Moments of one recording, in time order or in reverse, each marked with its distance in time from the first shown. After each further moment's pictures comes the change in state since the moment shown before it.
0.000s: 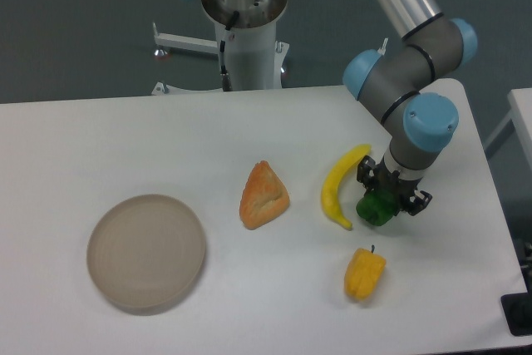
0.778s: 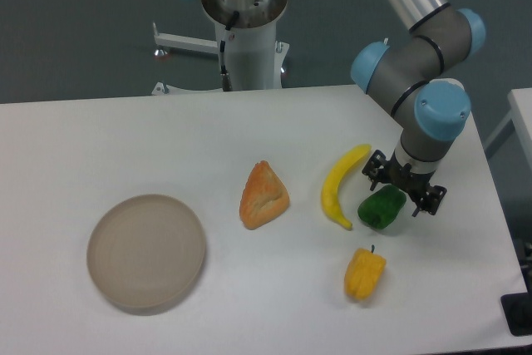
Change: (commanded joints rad) arm 0.012 -0.041 -0.057 0.129 -0.011 0.006
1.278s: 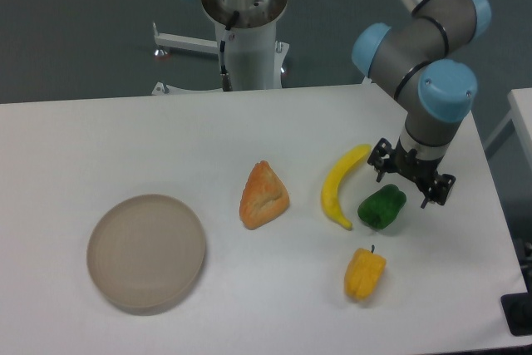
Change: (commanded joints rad) arm 0.005 0.012 0.041 0.006 0.009 0.006
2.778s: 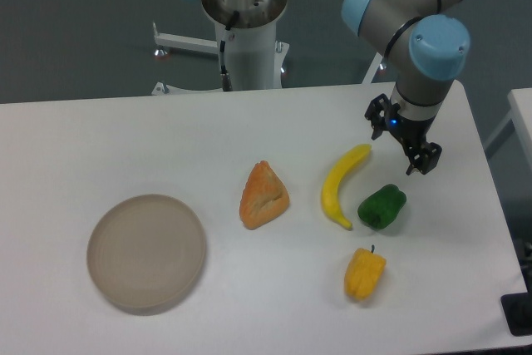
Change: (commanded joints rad) arm 0.009 0.170 -0.058 -0.160 0.038 0.313
